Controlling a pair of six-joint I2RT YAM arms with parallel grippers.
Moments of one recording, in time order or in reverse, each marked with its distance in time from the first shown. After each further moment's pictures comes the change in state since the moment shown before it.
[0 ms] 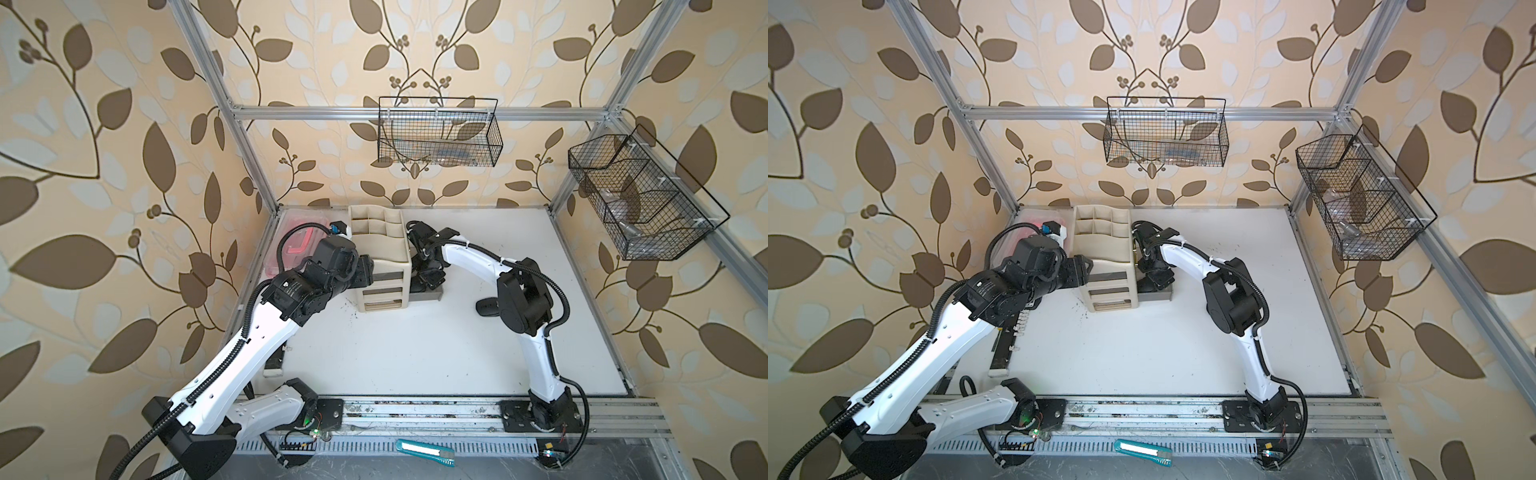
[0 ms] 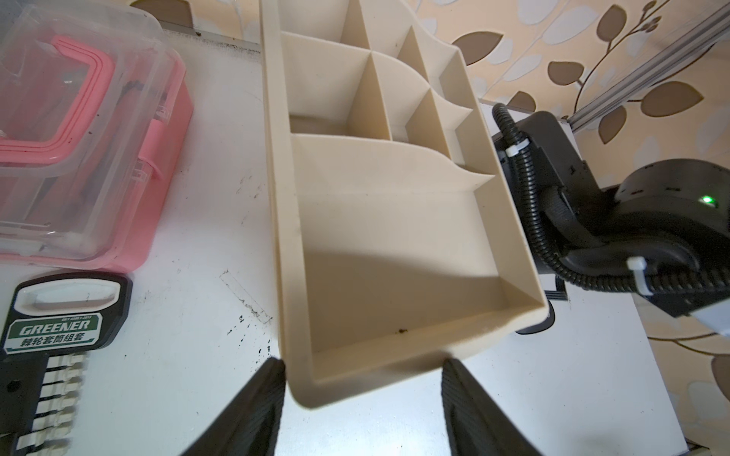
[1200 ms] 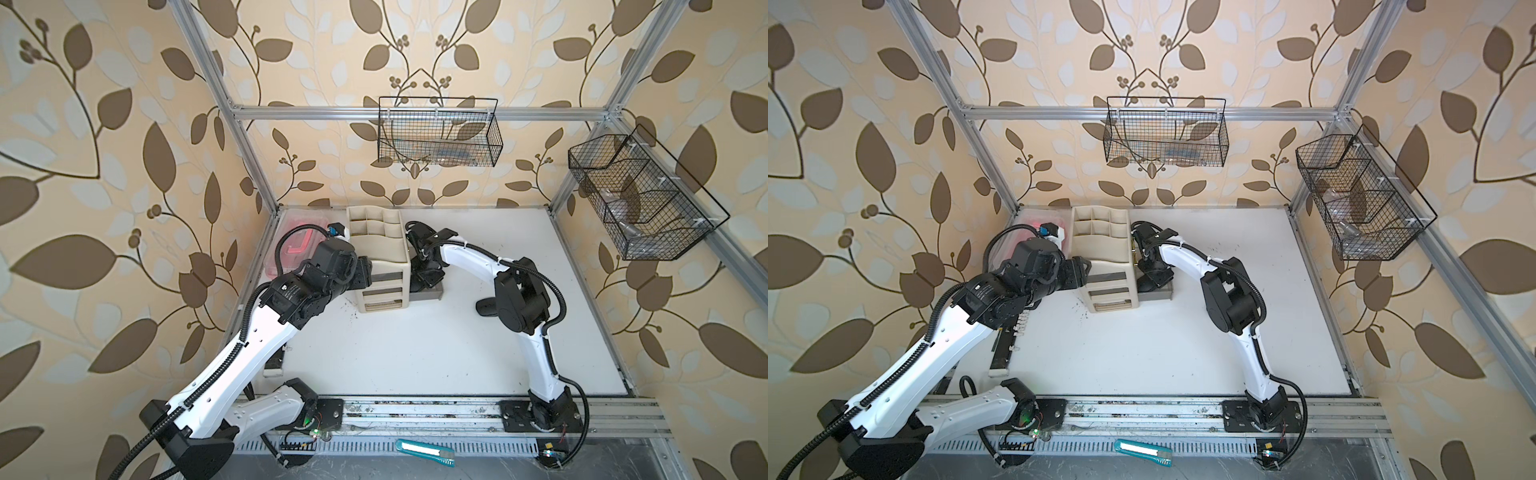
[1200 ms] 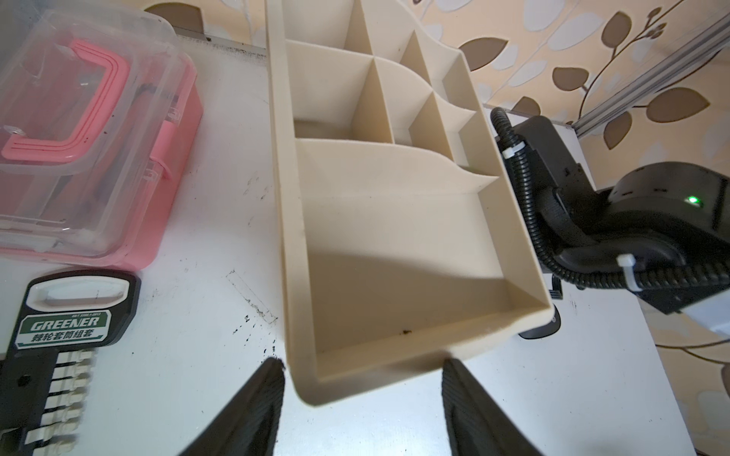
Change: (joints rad) left arm 0.000 -0.021 -0.017 0.002 -0.025 -0.007; right arm 0.002 0.024 0.011 0.013 0.034 -0.004
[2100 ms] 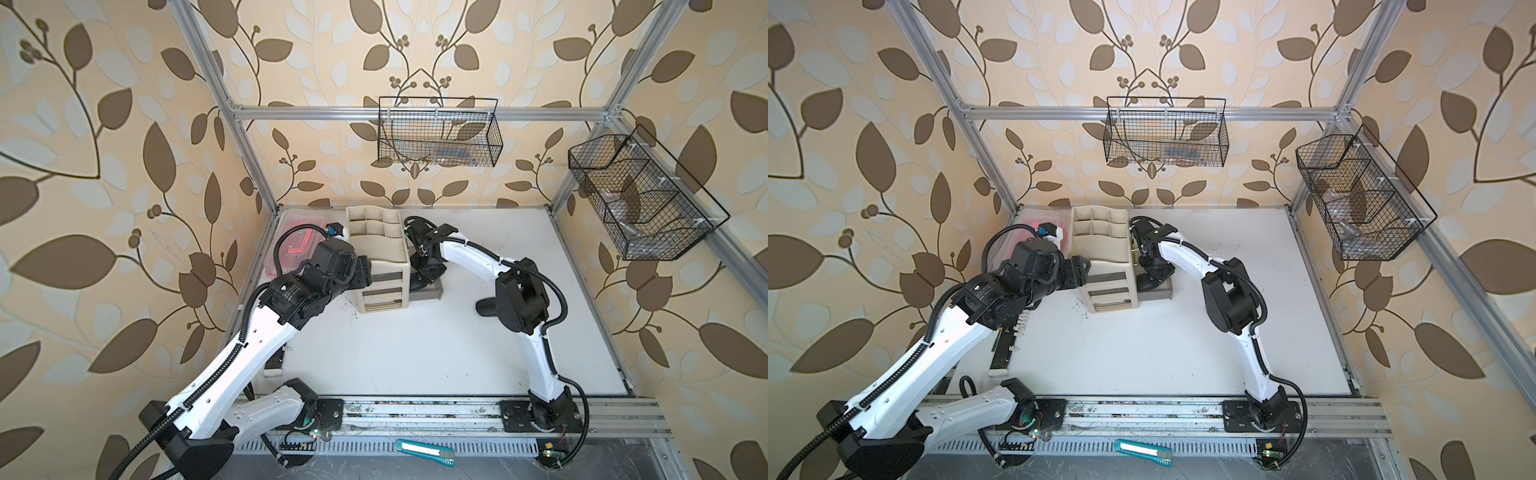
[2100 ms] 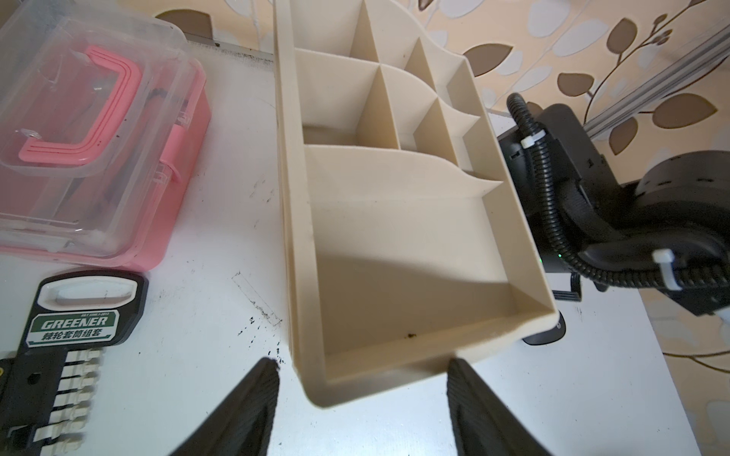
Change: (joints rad) left arm 0.000 -0.002 -0.002 0.000 -0.016 -0.002; right arm 0.007 0.003 0.073 -0.068 0.076 -0.031
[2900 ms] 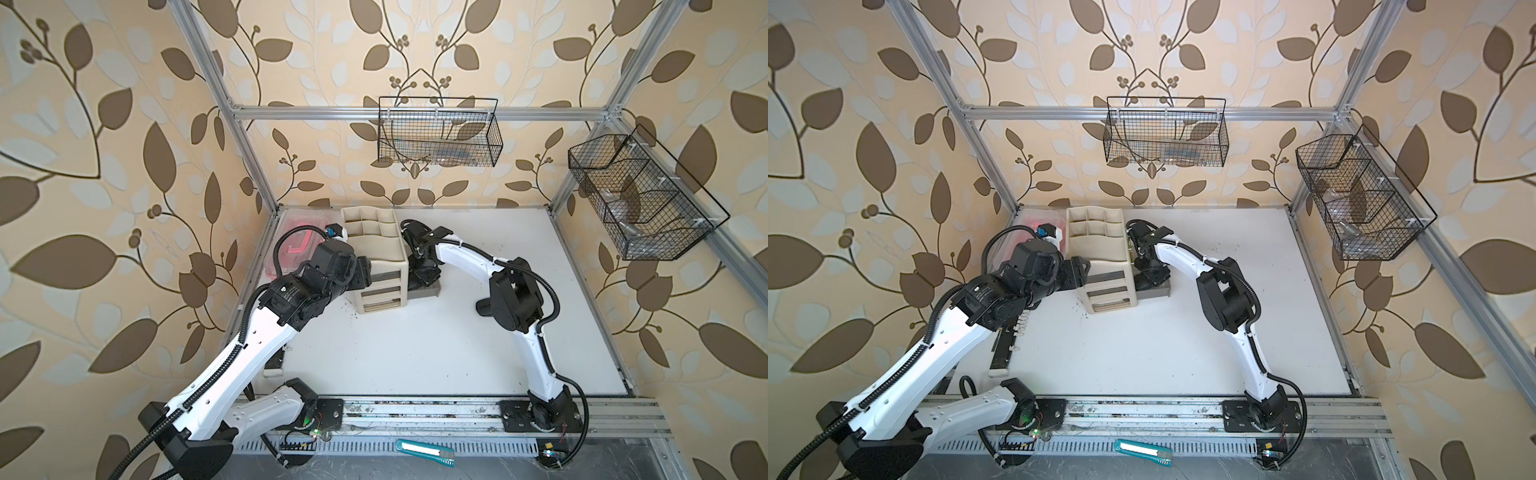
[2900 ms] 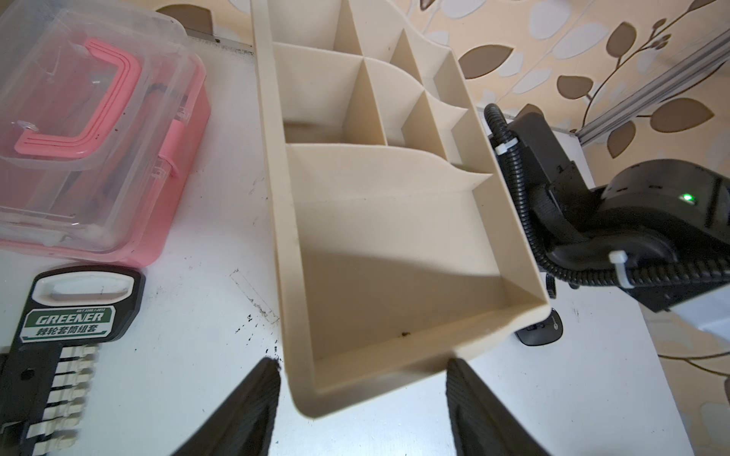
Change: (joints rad) left arm 0.000 -0.008 -0.010 0.005 0.000 -0.015; right arm 0.008 0.048 0.018 0.034 -0.061 0.027
